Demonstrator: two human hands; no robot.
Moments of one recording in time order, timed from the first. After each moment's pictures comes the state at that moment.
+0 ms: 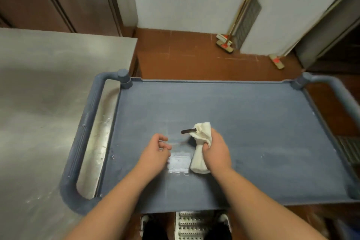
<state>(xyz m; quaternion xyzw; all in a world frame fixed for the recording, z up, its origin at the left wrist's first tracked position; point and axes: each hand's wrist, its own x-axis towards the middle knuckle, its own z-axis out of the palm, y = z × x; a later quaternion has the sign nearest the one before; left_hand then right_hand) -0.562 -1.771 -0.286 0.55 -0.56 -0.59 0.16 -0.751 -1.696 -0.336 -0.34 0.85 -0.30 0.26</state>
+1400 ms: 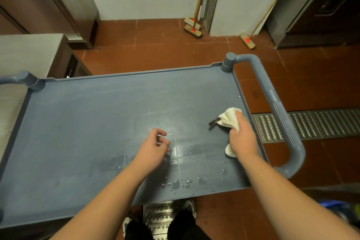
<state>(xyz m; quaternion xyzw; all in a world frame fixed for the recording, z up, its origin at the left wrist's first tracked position) -0.841 -1.641 -0.295 0.53 -0.59 -0.59 0.11 -1.090 -1.524 -0.320 -0.25 0.89 -0.32 0.21</state>
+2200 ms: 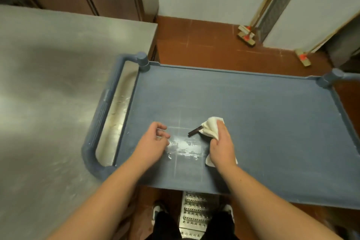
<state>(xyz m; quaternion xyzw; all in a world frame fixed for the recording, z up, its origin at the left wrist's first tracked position) -0.508 -1.757 -0.275 0.59 -0.56 -0.56 0.18 -0.715 -1.682 -0.339 -0.35 0.82 -0.35 0.29</state>
